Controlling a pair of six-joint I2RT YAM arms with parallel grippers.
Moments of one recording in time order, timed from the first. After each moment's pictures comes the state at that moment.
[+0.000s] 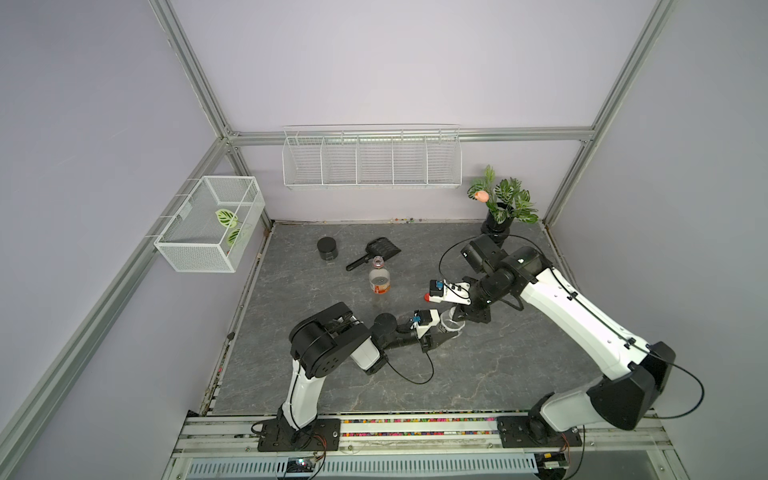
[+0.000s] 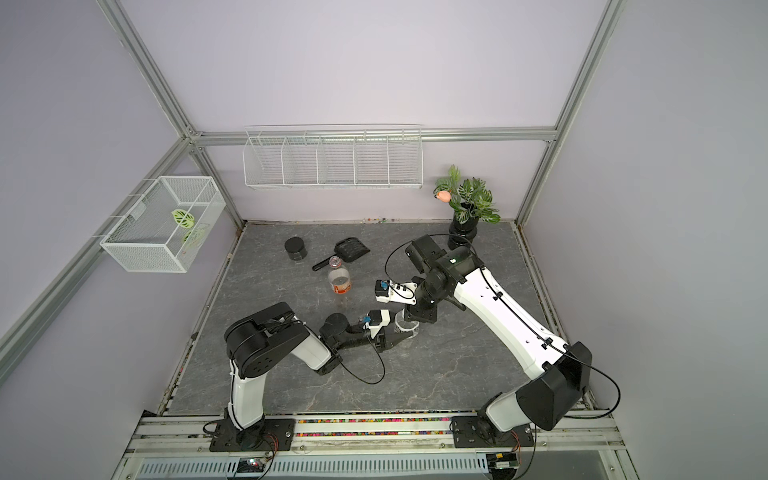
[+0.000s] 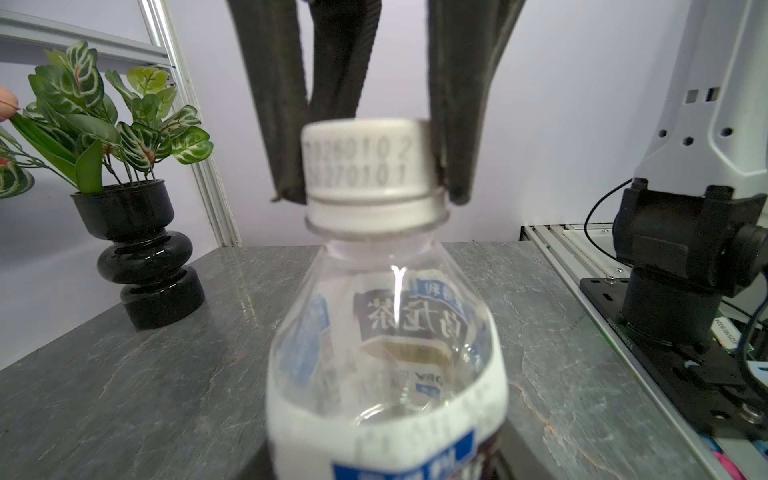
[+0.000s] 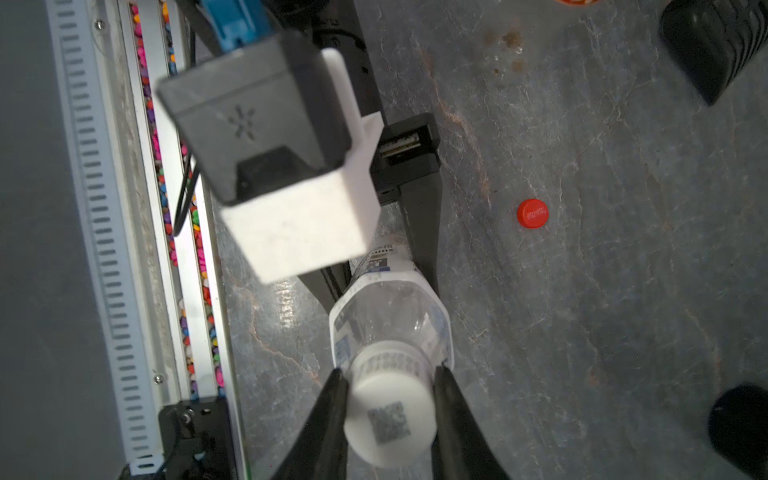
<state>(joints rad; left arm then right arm) -0.92 2.01 0.60 1.53 0.58 0.07 0.61 1.48 1.52 -1.33 -0.27 -0.82</state>
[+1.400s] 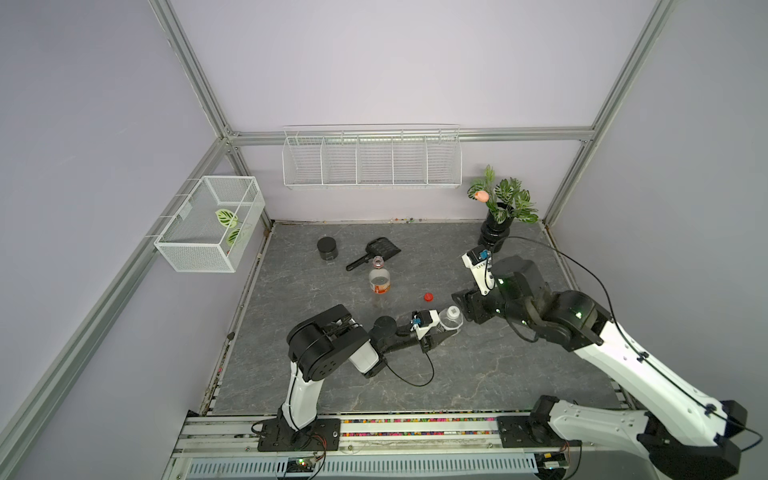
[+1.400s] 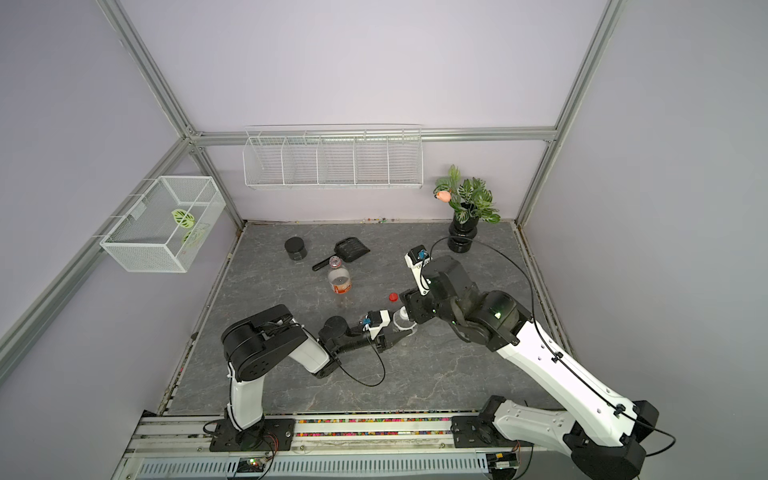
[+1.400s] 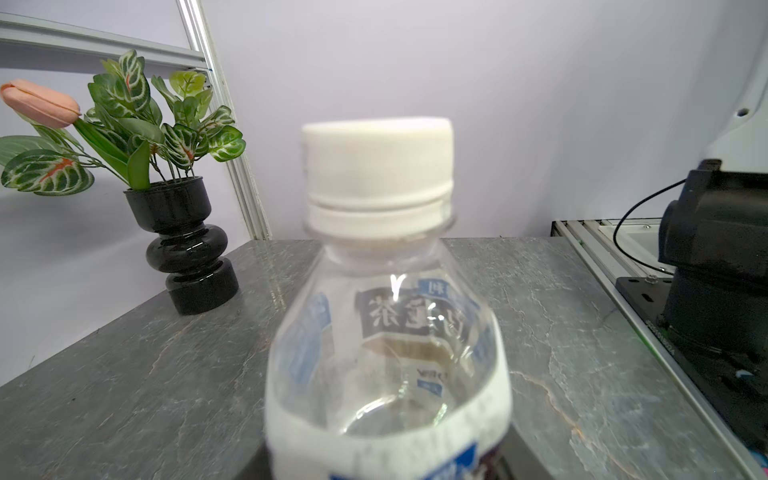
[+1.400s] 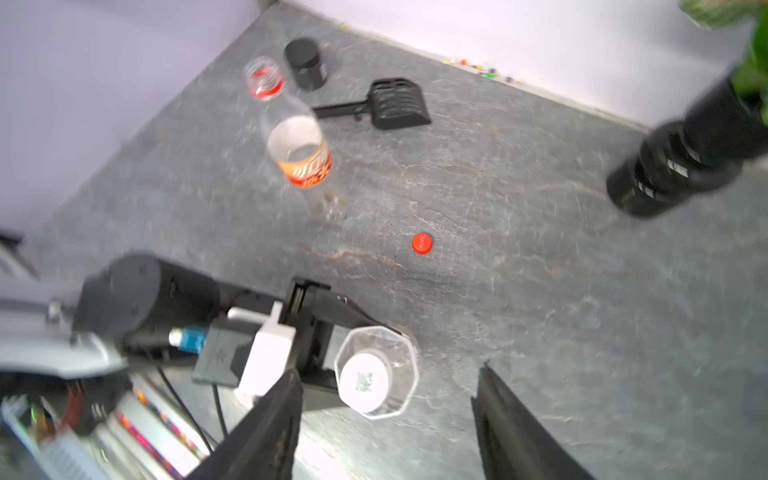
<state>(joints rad) -0.94 1.98 0.57 1.52 0.47 0.11 0.78 1.12 1.34 -0.95 0.11 0.09</state>
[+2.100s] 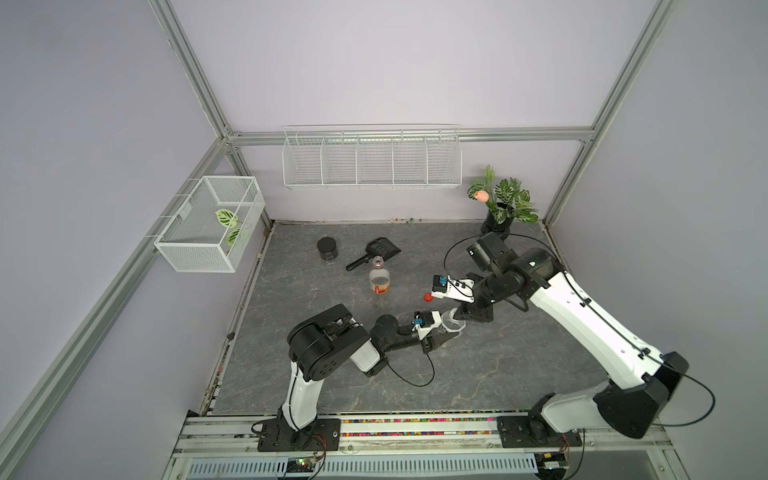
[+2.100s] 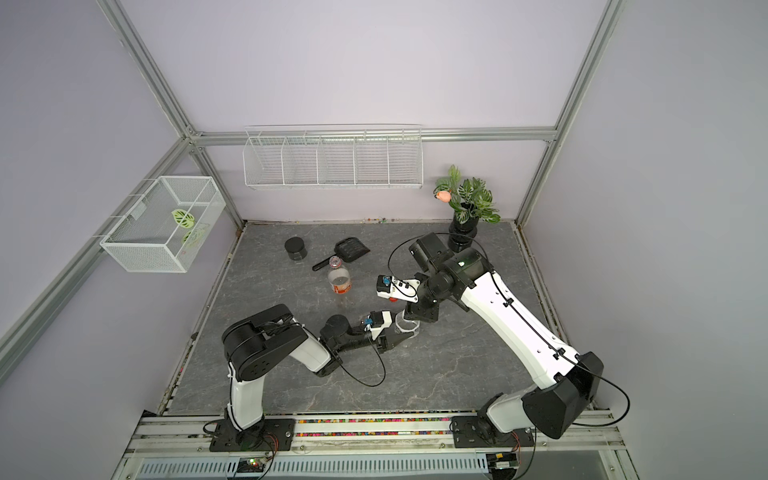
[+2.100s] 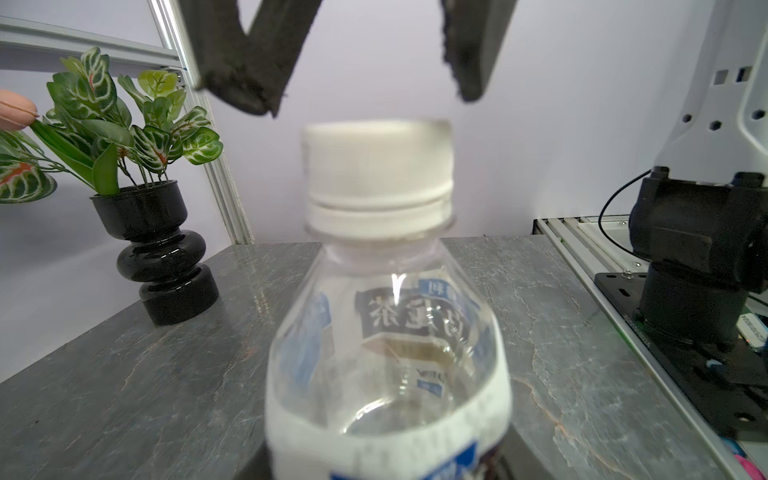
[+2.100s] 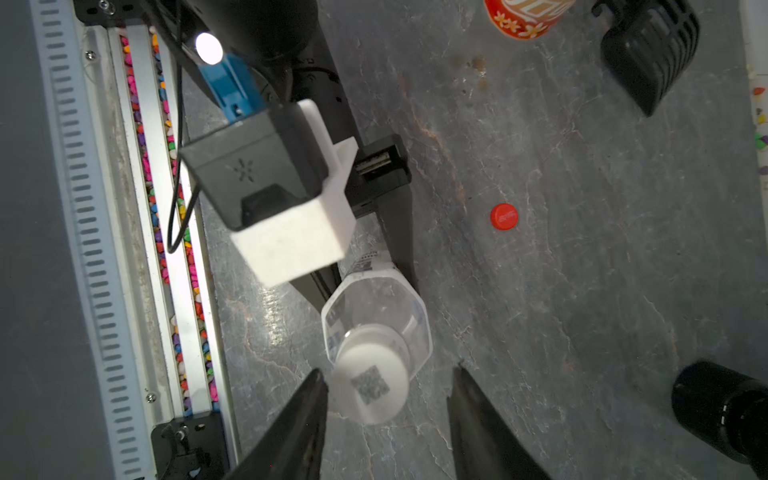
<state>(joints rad) -0.94 1.99 0.59 1.50 0.53 0.11 0.61 1.43 1.53 -1.30 -0.26 -0.80</state>
